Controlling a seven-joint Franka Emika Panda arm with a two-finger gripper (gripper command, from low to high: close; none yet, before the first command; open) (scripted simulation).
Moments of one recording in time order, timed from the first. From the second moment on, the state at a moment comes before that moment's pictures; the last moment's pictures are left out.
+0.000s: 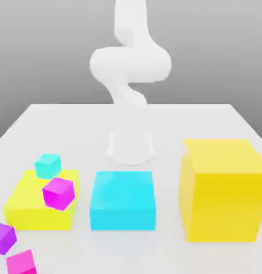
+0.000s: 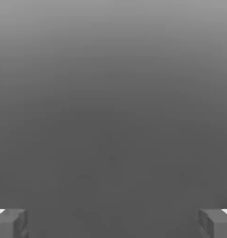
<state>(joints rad) -0.03 -0.71 -0.01 -2.30 -0.03 2.33 0.80</state>
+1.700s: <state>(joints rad) -0.42 0.13 -0.27 -2.48 -0.04 2.60 0.63</state>
